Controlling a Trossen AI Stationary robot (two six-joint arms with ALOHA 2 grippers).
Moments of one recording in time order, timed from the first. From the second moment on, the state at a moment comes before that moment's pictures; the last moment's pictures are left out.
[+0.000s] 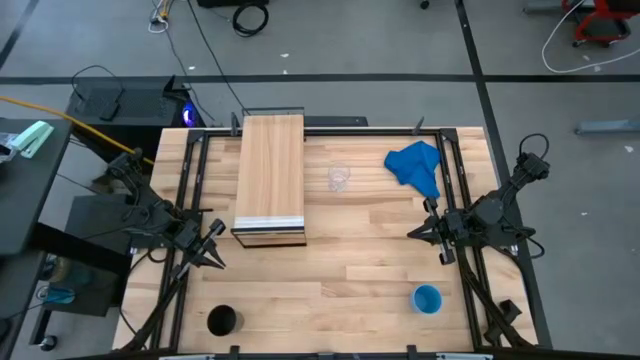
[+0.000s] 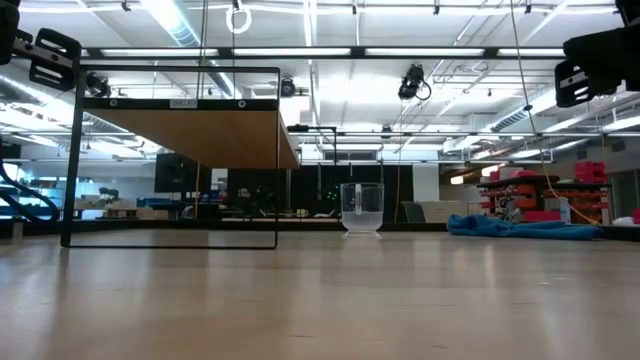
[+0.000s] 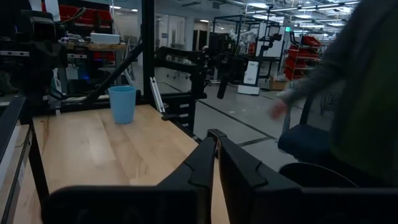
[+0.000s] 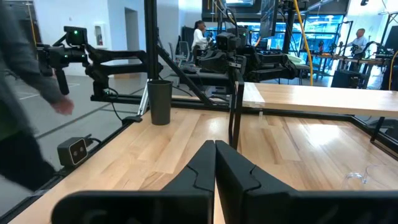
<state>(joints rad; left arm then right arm) -0.81 0.01 0.01 0.08 -0.25 -0.08 0.67 0.08 0.01 0.08 0.49 -0.04</state>
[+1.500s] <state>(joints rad) -0.81 0.01 0.01 0.98 -0.43 0.36 0.67 0.08 0.02 0.97 0.58 0.05</state>
